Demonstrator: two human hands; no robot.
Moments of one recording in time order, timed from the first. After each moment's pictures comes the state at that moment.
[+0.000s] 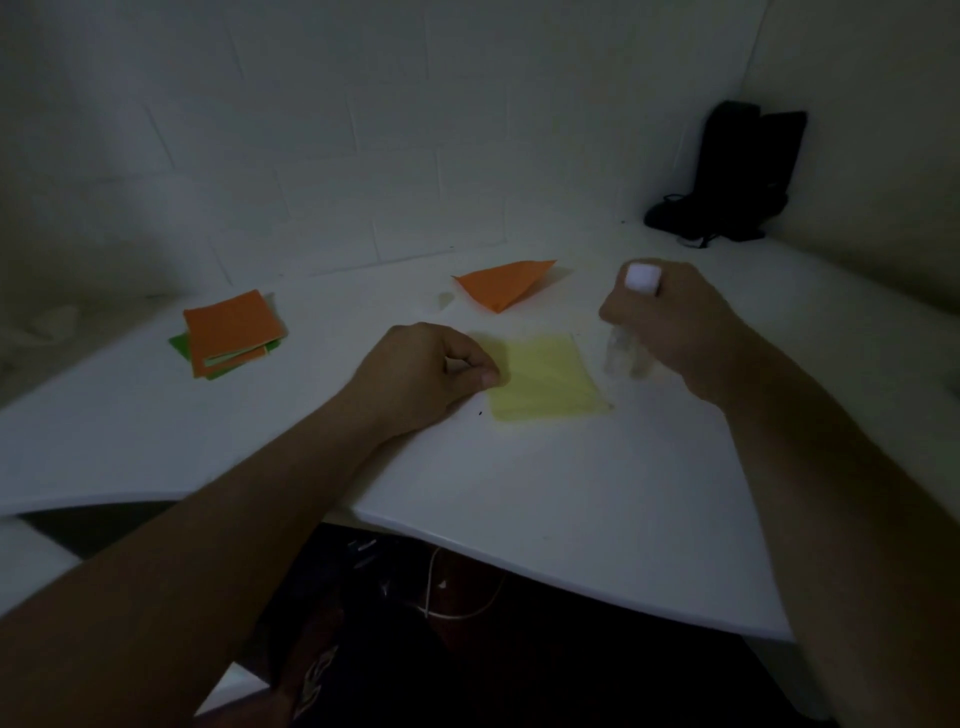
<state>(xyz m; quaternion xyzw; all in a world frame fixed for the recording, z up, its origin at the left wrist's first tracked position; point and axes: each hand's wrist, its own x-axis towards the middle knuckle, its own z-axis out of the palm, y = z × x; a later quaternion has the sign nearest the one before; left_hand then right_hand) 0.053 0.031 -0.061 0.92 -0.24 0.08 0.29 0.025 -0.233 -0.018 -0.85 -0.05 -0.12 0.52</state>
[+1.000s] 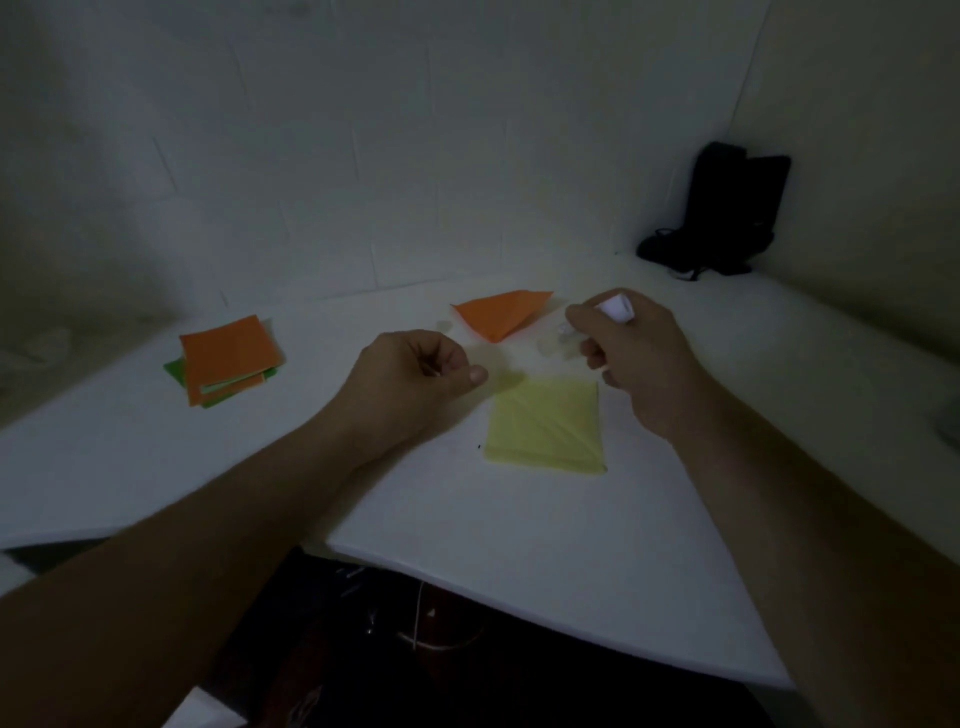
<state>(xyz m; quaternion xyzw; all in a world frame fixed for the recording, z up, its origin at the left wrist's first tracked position) 0.050 0.036 -0.048 0.85 -0.14 0.06 0.50 0.045 -0.208 -0.026 -0.76 0.03 -0.15 0.64</state>
